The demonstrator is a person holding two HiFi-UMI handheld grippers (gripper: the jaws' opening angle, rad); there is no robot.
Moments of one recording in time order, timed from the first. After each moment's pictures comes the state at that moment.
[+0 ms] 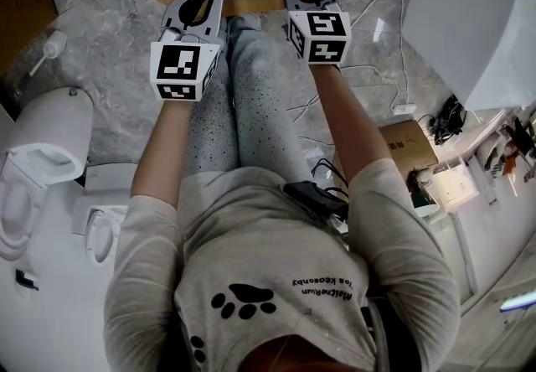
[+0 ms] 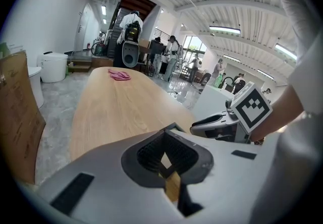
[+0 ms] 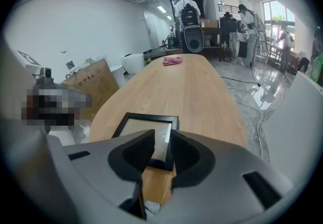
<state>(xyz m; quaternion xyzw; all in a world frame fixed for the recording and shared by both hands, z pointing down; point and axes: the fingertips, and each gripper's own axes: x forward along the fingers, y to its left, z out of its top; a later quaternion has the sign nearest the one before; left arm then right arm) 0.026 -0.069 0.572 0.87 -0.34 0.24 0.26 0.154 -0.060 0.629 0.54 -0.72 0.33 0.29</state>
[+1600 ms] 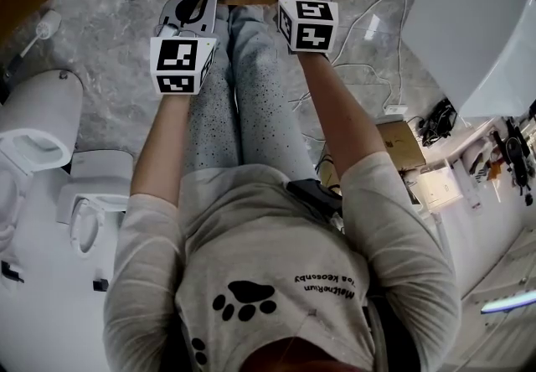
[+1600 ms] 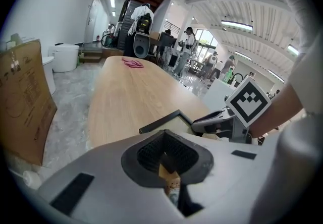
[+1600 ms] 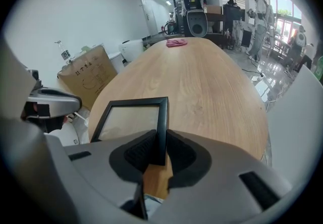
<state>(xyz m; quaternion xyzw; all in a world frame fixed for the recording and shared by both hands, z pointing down) -0.022 -0.043 0.613 0.83 -0.37 0.27 0.30 0.116 -0.044 0.675 0.52 -0.69 0.37 0.34</state>
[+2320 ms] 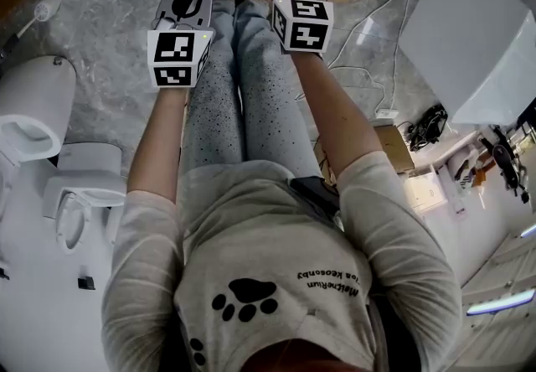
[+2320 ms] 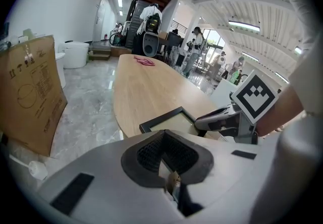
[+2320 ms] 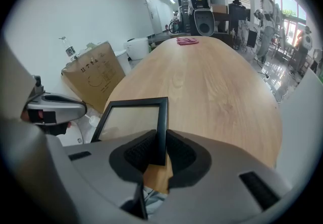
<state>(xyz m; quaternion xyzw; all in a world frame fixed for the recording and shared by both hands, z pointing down) -0.072 -0.031 0.624 0.81 -0.40 0.28 0.32 0.063 -0.038 0.674 0.50 -0.70 0.37 0.35</state>
